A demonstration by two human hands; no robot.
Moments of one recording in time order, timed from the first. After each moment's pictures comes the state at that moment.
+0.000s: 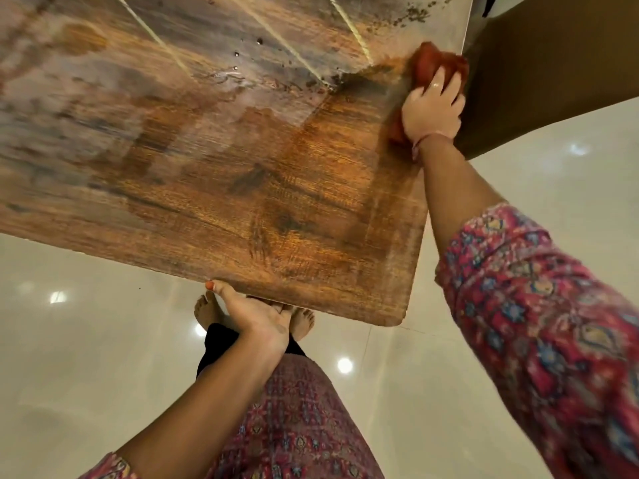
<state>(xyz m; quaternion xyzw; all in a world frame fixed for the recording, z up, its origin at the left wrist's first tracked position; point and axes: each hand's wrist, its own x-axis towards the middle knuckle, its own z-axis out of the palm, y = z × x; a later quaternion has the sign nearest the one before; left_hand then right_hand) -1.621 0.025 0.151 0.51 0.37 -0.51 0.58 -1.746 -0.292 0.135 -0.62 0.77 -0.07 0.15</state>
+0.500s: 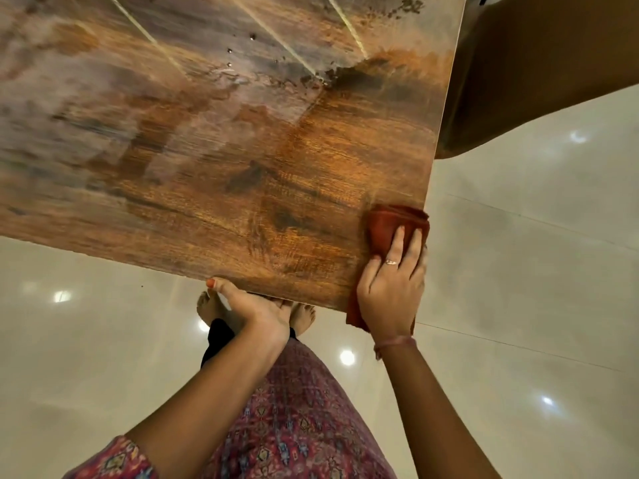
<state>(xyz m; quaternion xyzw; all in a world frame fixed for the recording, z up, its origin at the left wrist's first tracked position) -1.623 0.020 0.154 0.53 0.40 -0.47 0.57 -1.774 -0.015 0.125 -0.66 0.74 -0.05 0.14</state>
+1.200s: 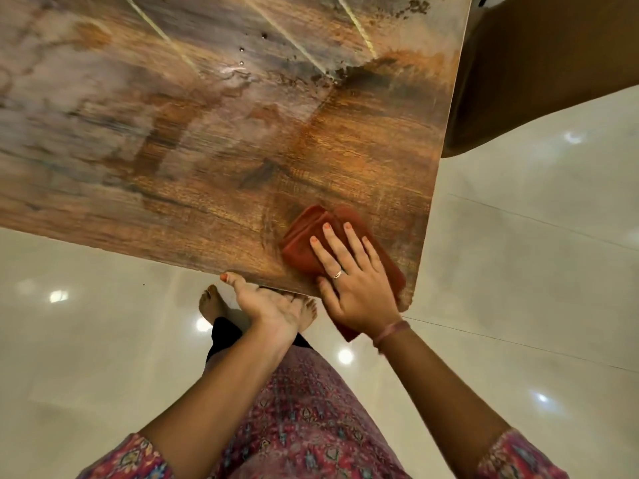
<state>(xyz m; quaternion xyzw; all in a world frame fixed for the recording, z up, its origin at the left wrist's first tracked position) -1.617 0.032 0.156 0.48 0.37 -0.55 0.58 -1.757 -0.008 0.125 -0.90 0.40 0.01 0.13</state>
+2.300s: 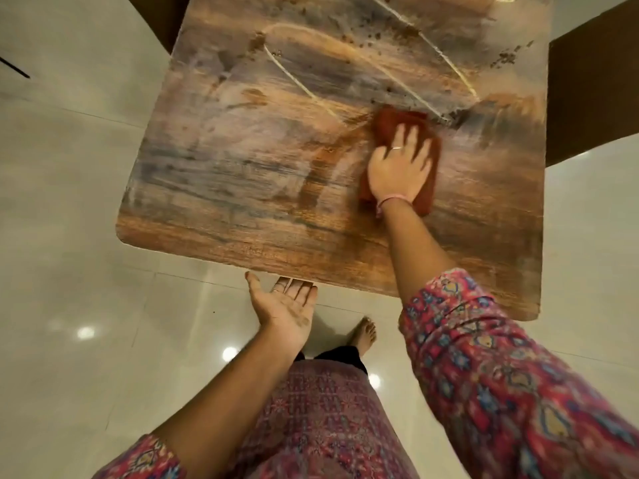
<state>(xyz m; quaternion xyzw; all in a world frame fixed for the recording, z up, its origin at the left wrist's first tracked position) -1.387 0.081 0.160 0.45 0.36 -0.58 0.58 -1.493 -0.137 0.144 -0.63 0.76 -0.06 0.12</state>
